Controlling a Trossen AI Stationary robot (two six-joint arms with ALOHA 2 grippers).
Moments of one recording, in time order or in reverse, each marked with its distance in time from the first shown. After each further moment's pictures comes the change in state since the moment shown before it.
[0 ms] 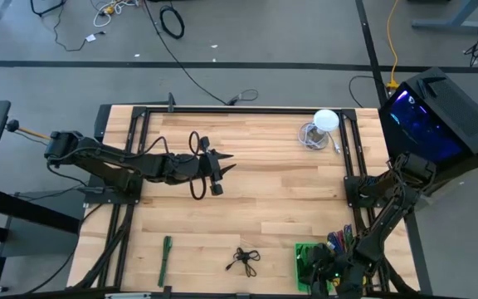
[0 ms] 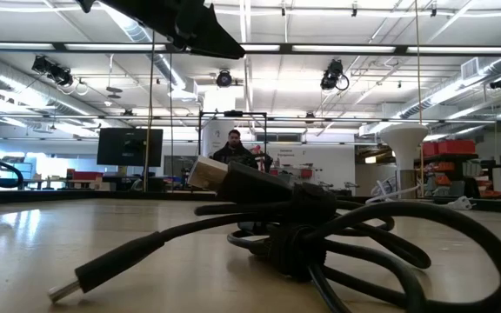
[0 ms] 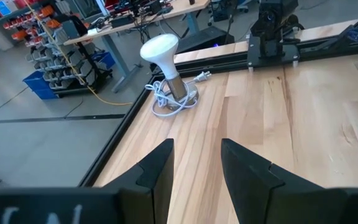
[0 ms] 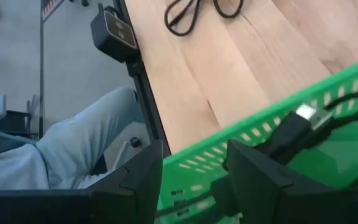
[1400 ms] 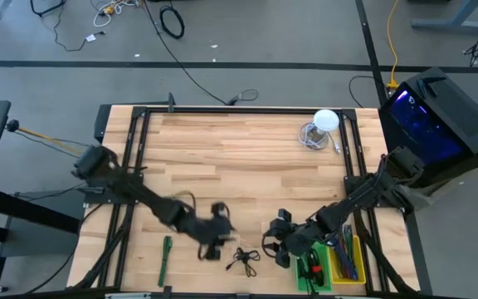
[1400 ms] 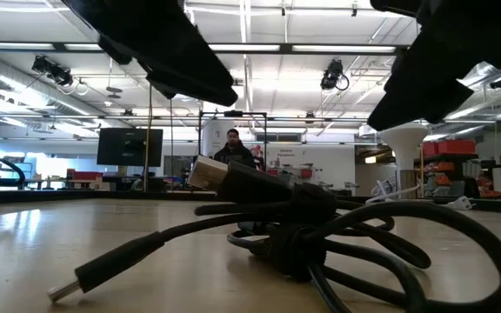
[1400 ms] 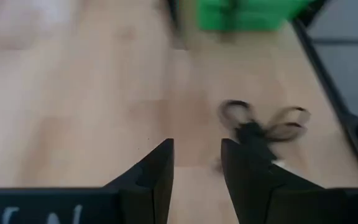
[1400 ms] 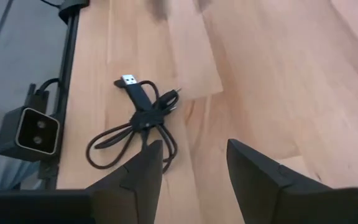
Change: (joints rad) left arm -0.396 0.390 0.166 -0.146 0.185 -0.504; right arm -0.443 0.013 0.000 0.151 -0.168 -0.706
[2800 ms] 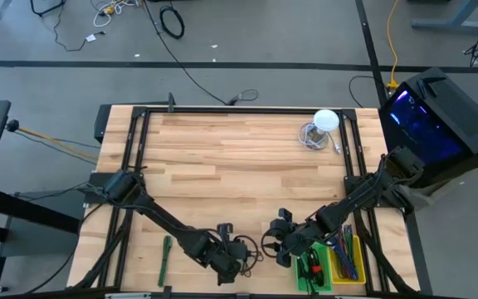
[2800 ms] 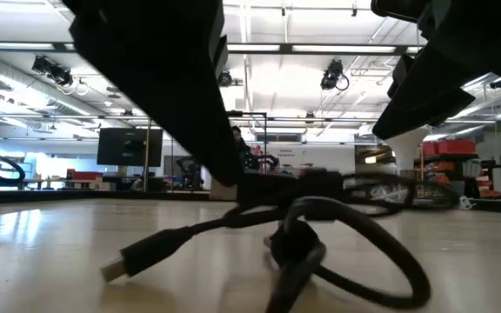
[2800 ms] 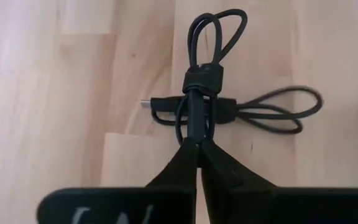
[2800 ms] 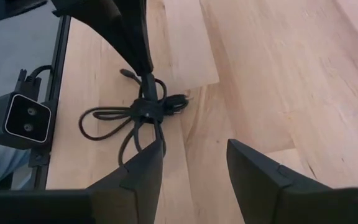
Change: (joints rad) left arm -0.082 0.381 0.548 -0.583 0.006 -0.227; right arm -0.010 0.000 0.000 -0.033 -0.017 -0.023
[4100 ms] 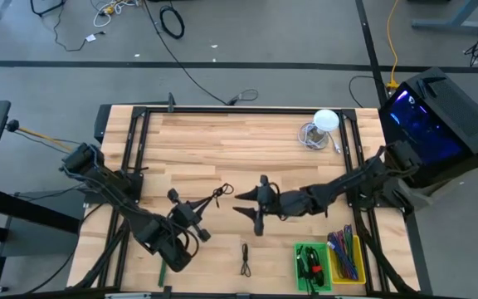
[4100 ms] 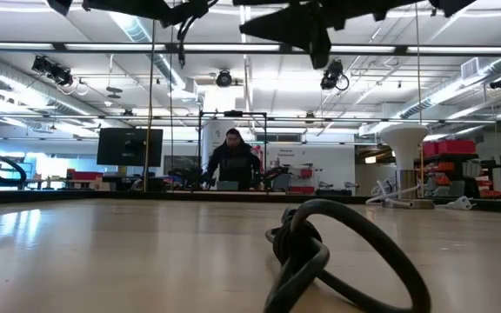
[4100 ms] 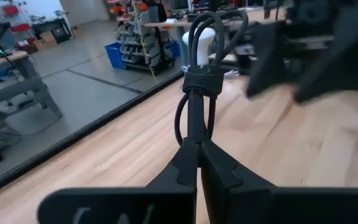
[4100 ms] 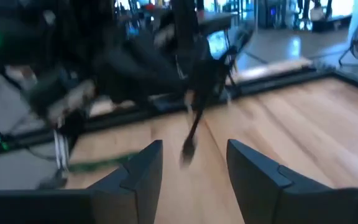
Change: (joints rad) left arm -0.148 -0.479 -0.419 -0.150 -1.036 -0.491; right arm -0.248 -0.018 0.000 0.602 0.105 -0.414
